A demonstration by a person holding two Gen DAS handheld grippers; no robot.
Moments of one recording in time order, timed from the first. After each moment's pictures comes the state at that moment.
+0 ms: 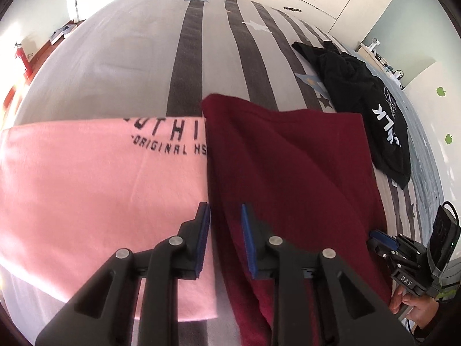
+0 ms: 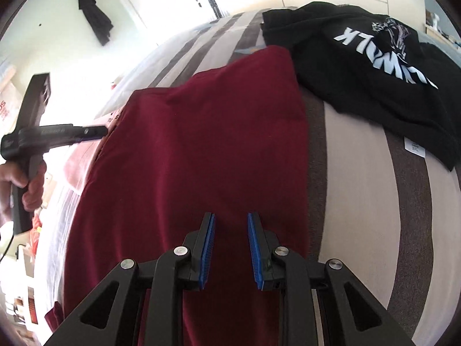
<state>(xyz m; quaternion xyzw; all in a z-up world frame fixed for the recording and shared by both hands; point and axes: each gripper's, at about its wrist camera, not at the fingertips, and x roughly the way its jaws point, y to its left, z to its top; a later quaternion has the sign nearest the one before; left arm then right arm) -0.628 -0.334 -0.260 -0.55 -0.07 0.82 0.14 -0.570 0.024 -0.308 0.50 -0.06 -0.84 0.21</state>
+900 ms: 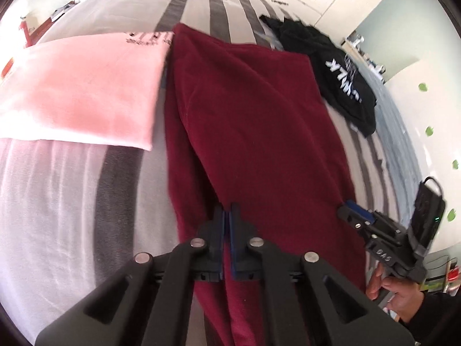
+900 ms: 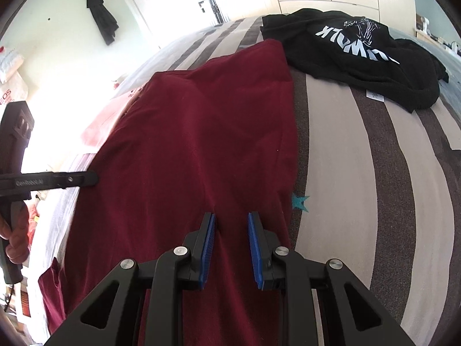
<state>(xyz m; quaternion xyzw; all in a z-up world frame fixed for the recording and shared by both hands) -0.488 -0.323 -0.255 -0.56 -0.11 0.81 0.15 -0.466 0.045 -0.304 0.48 -0.05 -0.85 0.20</state>
